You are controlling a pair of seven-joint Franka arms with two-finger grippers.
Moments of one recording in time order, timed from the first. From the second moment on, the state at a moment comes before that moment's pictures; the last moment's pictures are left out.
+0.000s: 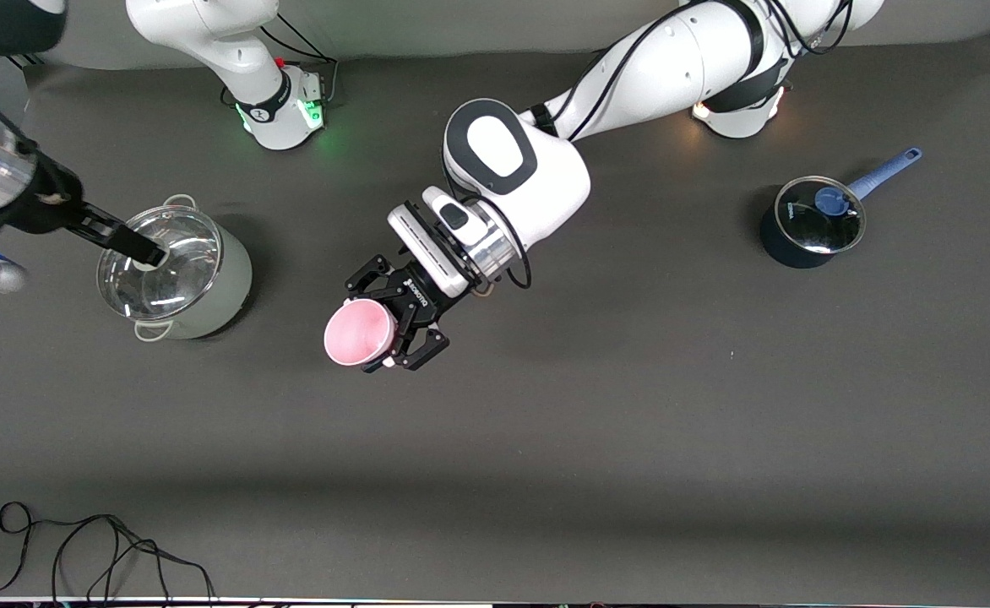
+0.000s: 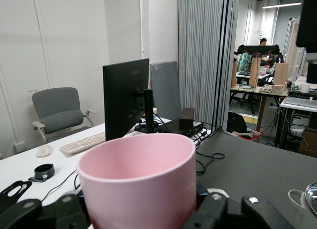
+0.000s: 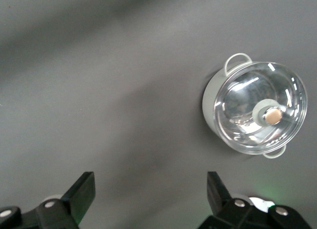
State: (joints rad) left arm -0.51 1.03 -0.93 -0.83 -1.28 3.40 2.00; right arm 0.26 0.13 -0.09 -1.37 0.02 1.41 0.68
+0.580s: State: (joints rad) left arm -0.52 1.03 -0.92 -0.83 -1.28 3.40 2.00; right arm 0.35 0.35 -0.05 -1.01 0.04 1.38 0.89
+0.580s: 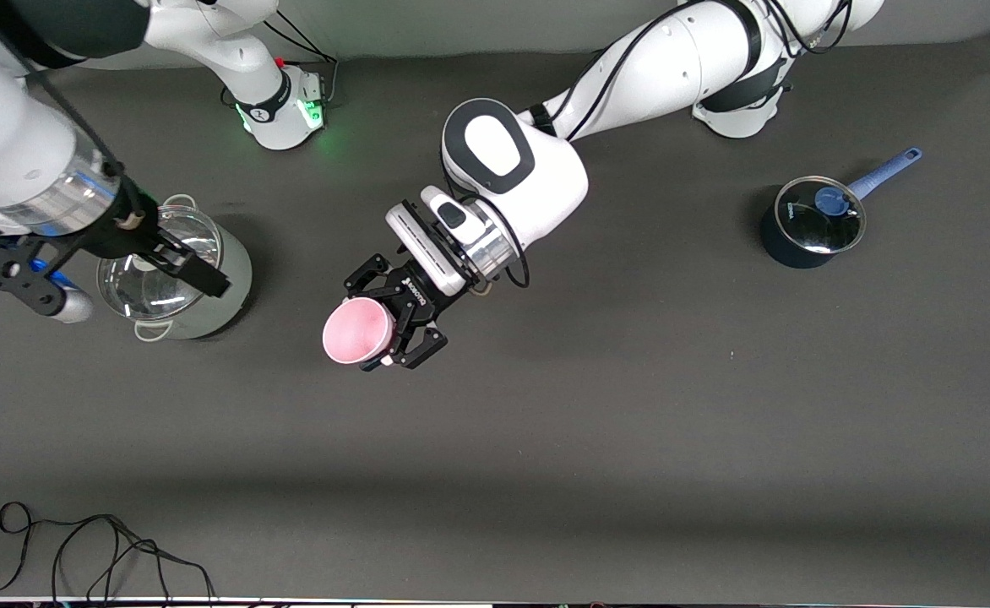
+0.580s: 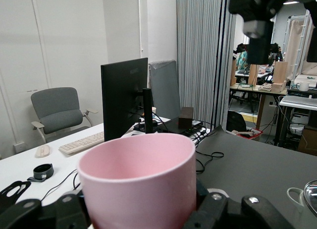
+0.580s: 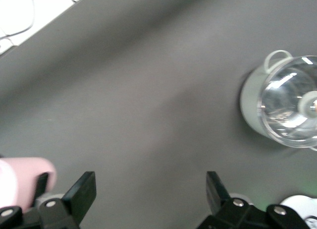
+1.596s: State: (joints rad) left arm -0.53 1.03 -0.89 -0.83 -1.28 3.40 2.00; right arm 0.43 0.46 0.06 -0.95 0.04 1.51 1.03
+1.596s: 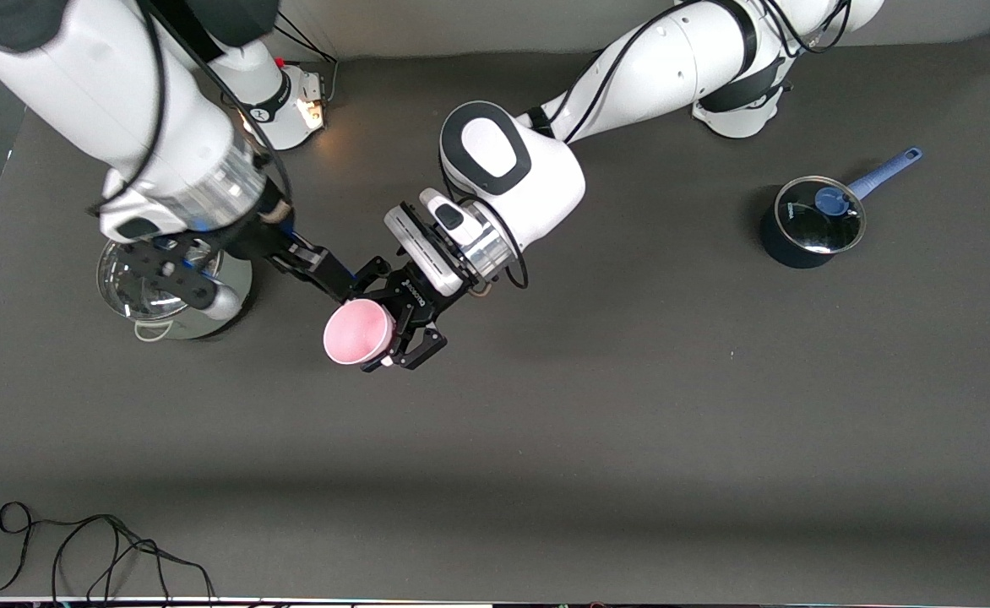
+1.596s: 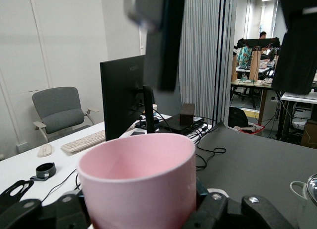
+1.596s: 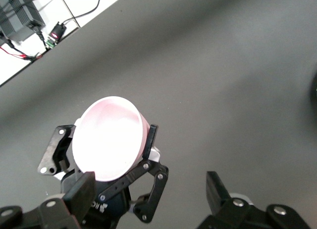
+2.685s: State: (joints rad) left arm -0.53 1.03 -0.88 -0.83 -1.28 3.40 2.00; right arm 0.42 0.51 0.05 -0.94 0.04 1.53 1.03
